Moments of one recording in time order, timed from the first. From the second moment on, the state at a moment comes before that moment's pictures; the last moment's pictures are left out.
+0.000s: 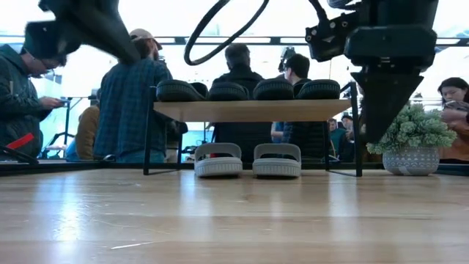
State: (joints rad) left arm -0.60 1.38 1.01 -0.71 -0.75 -1.51; right arm 0.48 1.89 1.35 -1.05 0.30 1.06
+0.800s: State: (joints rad) left arm -0.65 1.32 0.99 -1.00 -0.57 -1.66; right arm 0.51 1.88 1.29 -1.00 0.39 1.41
